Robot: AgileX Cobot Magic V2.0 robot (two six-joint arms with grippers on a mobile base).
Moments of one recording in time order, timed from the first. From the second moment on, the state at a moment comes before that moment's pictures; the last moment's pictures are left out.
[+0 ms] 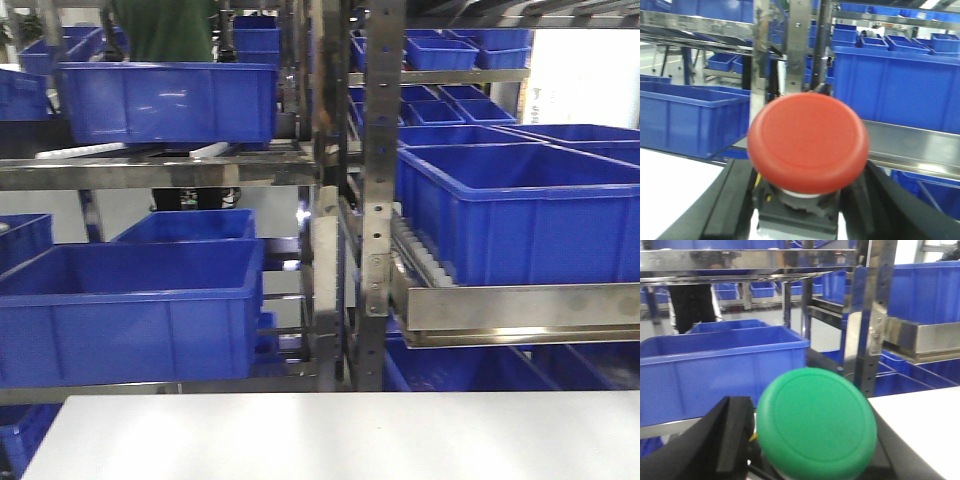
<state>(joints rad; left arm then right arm) -0.22 0.47 -0.32 0.45 0.04 -0.51 0.08 0.38 -0.20 -1.02 -0.16 0.90</state>
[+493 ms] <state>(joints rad) -0.22 0.47 -0.32 0.45 0.04 -0.51 0.08 0.38 -0.20 -1.02 -0.16 0.91</state>
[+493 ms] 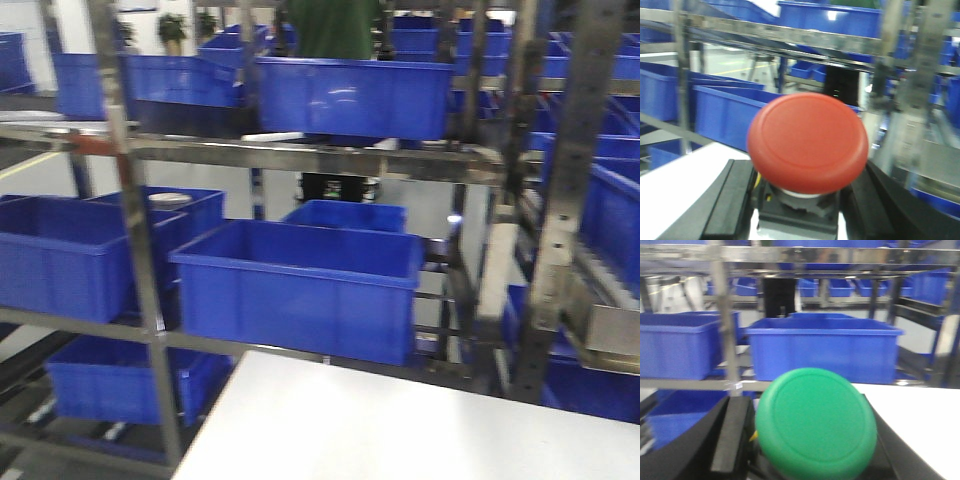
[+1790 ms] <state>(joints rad) -0.22 0.47 -0.32 0.45 0.04 -0.51 0.08 0.38 -0.20 -1.02 -0.16 0.91</state>
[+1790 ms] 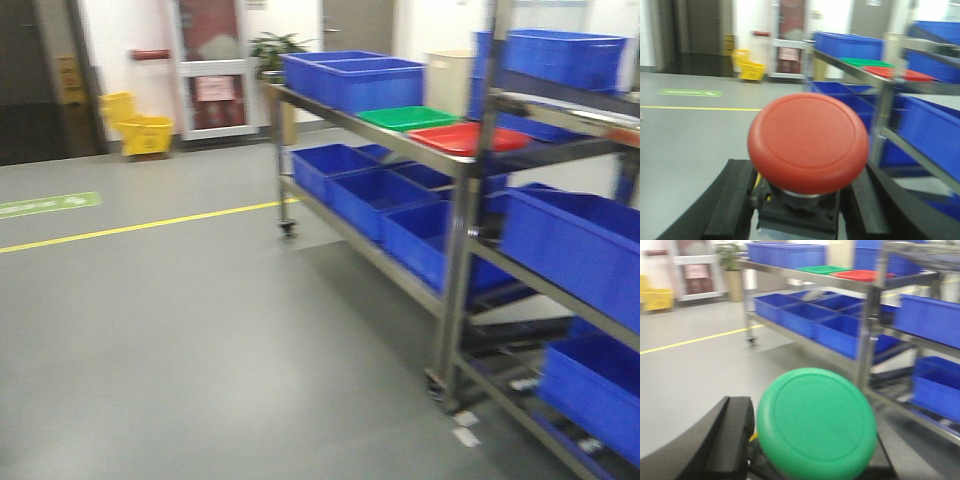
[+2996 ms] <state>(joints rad) -0.22 0.47 -0.32 0.45 0.04 -0.51 0.08 0.38 -0.20 -1.02 -0.17 0.91</state>
